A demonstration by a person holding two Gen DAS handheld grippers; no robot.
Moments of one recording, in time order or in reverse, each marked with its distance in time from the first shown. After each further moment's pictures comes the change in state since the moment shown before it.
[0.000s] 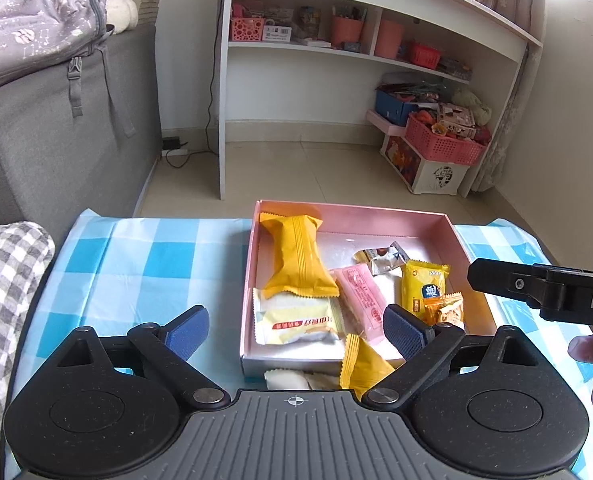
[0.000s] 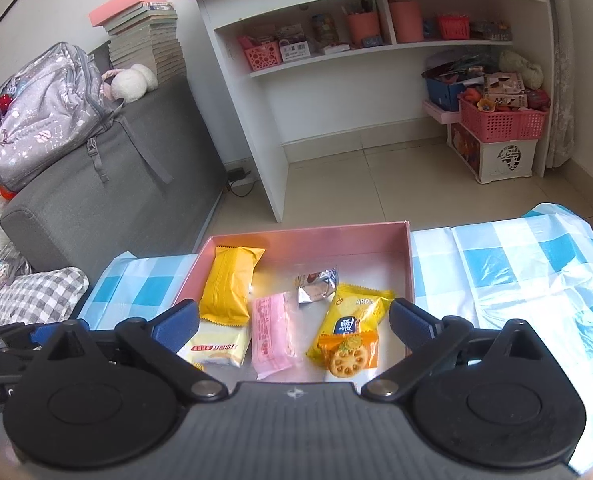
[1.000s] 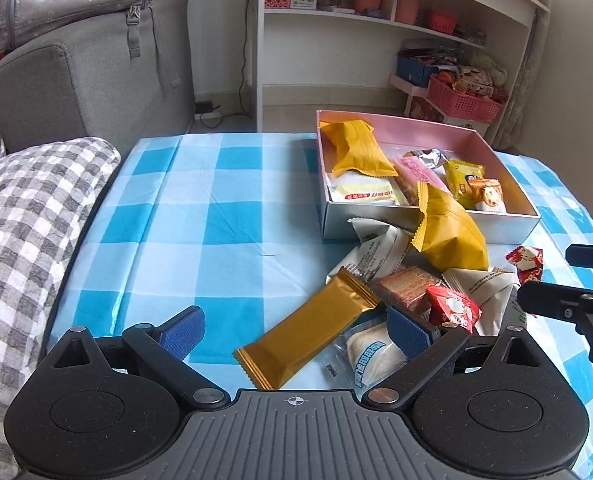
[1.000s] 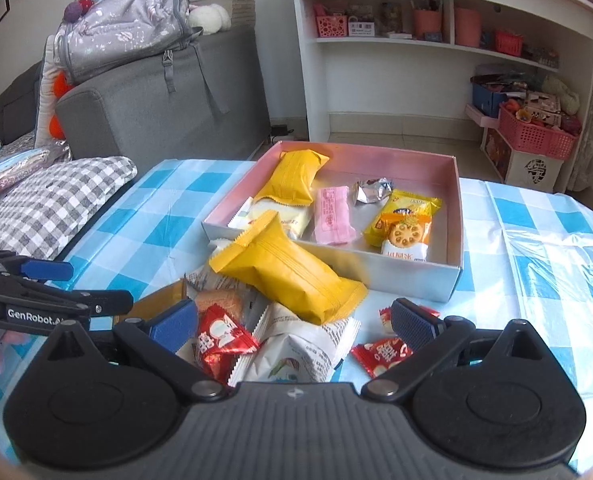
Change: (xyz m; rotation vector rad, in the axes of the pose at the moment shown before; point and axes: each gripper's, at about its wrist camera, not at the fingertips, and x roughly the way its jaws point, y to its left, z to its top) left arm -0.032 0.053 -0.102 0.032 0.057 0.049; right arm -0.026 0.037 -0.091 -0.228 0.068 0.011
